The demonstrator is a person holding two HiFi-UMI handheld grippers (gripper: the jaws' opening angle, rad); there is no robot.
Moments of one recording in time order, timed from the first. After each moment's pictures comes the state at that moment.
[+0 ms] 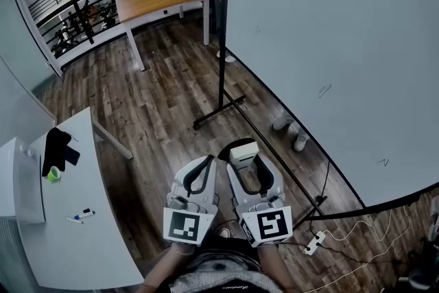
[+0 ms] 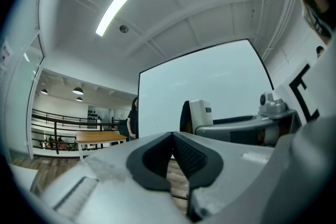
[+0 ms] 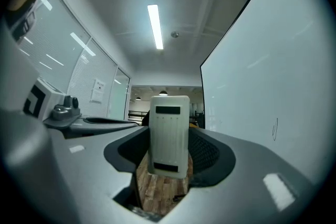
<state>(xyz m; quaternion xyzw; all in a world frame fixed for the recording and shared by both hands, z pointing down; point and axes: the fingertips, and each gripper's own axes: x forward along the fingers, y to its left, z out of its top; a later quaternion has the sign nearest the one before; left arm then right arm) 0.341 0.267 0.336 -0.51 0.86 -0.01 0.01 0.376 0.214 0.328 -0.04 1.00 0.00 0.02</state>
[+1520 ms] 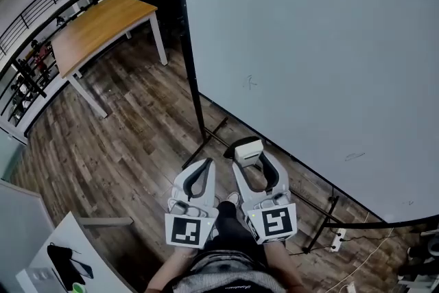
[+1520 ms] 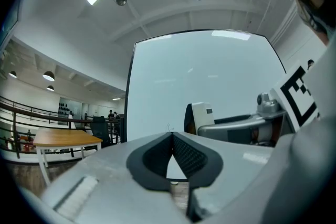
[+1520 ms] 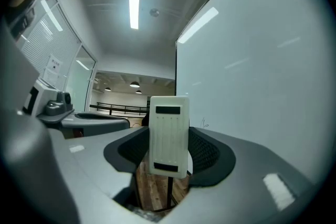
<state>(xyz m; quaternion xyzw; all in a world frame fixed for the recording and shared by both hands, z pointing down) -0.005 0.040 0.373 -0.62 0.78 -0.01 -0.01 0.049 -0.019 0.367 -0.20 0.98 0.01 -0.02</state>
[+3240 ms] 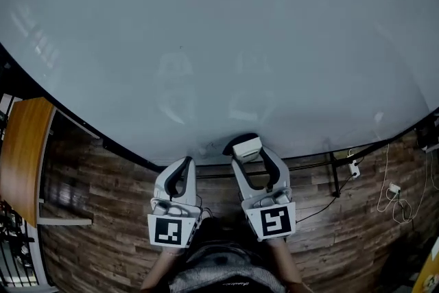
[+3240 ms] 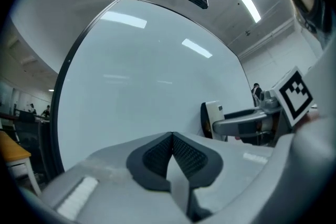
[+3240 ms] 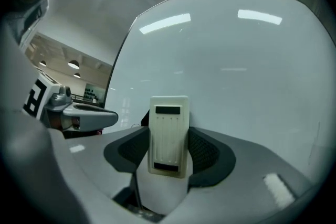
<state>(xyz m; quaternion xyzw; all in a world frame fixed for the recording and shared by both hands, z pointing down) -0.107 -0.191 0.375 -0.84 0.54 -0.03 0.03 0.014 -0.202 0.370 -0.53 0.85 0.02 -0.04</state>
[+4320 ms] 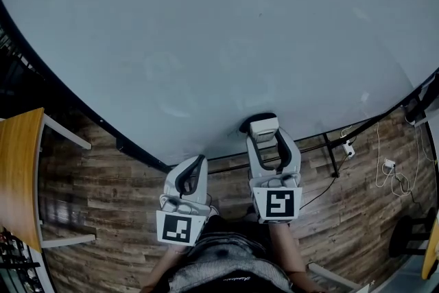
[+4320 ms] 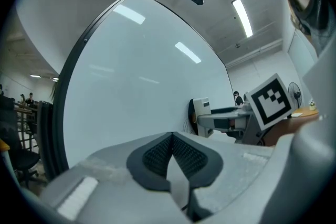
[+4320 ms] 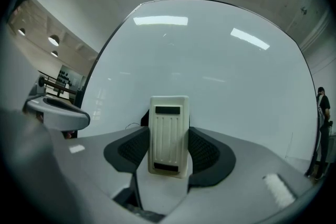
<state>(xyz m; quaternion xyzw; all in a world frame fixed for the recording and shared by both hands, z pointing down) -0.182 -0.165 0.396 -0.89 0.45 -0.01 0.00 -0.049 -0.193 0.365 -0.65 0.76 0.07 -0.05</state>
